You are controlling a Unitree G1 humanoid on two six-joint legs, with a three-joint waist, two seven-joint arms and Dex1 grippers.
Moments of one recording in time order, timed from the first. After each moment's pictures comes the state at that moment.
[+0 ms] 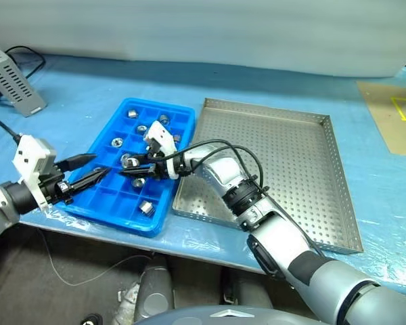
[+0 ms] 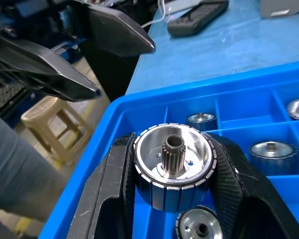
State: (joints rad) left arm 0.11 0.78 0.59 -0.45 -0.65 0.65 -0.87; right arm -0.94 0.12 0.34 0.63 0.24 0.44 0.90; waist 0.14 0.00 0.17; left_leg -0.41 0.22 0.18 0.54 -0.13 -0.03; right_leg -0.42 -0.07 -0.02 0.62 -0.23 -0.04
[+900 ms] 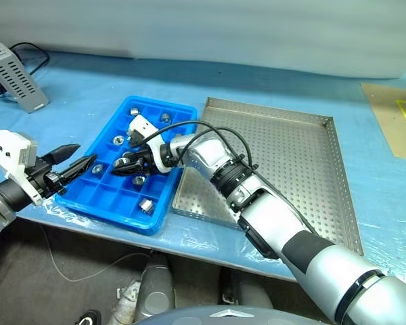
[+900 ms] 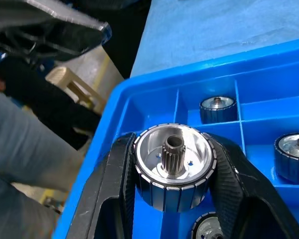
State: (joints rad) left arm 0.07 0.76 0.62 -0.40 -0.70 0.67 -0.73; right arm -1.16 0.16 0.44 0.81 0.32 0.53 0.88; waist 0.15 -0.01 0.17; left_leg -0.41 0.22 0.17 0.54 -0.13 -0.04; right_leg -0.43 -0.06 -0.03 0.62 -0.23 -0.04
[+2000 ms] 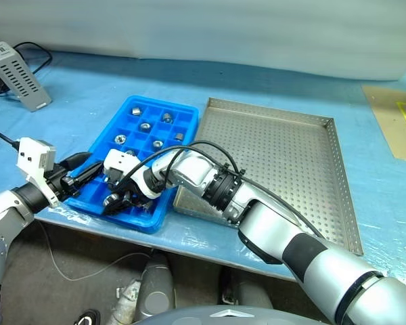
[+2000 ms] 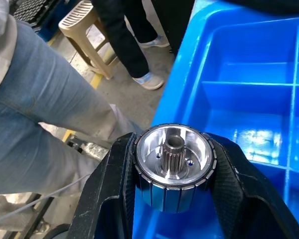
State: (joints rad) left arm 0.06 0.72 0.50 -0.38 -0.70 0.65 -0.69; right arm -1.12 0.16 0.72 0.67 0.43 0.67 0.88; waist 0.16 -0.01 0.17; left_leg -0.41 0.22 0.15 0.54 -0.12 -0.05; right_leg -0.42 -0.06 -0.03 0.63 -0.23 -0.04
